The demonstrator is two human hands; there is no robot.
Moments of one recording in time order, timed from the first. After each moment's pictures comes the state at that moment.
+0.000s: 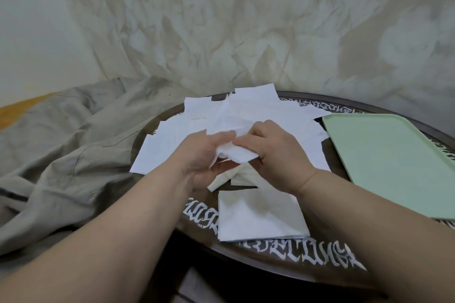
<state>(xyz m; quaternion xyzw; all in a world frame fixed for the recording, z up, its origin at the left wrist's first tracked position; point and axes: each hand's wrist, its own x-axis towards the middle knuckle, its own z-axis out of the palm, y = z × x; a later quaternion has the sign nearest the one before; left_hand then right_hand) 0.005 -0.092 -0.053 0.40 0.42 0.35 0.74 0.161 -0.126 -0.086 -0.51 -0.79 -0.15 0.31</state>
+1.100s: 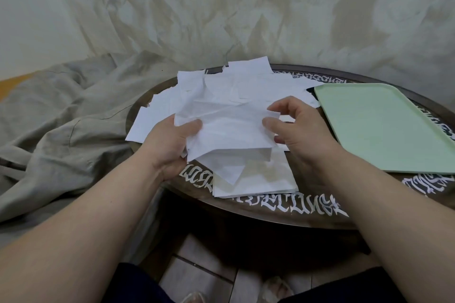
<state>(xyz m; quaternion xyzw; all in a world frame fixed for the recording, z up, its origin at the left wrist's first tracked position) -0.039 -0.112 -0.089 0.44 0.40 0.41 0.69 0.170 -0.183 -0.090 -0.60 -0.46 0.33 0.57</state>
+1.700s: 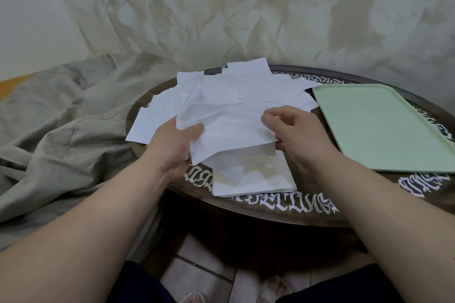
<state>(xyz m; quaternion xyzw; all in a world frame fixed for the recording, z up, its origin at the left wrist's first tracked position) -0.034 -0.119 -0.092 0.45 0.43 0.44 0.65 0.166 -0.187 -0.094 -0.61 -0.42 0.37 0.57</state>
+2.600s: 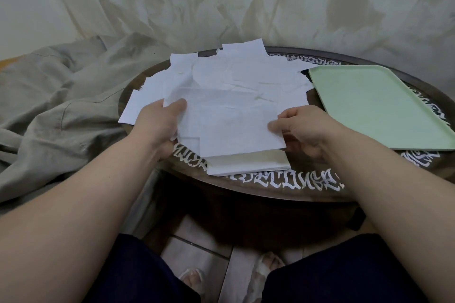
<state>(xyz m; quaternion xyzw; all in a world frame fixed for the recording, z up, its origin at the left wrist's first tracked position) -0.038 -0.107 -0.097 0.43 0.52 0.45 0.58 0.185 -0.198 -0.094 -0.67 -0.32 0.49 0.46</state>
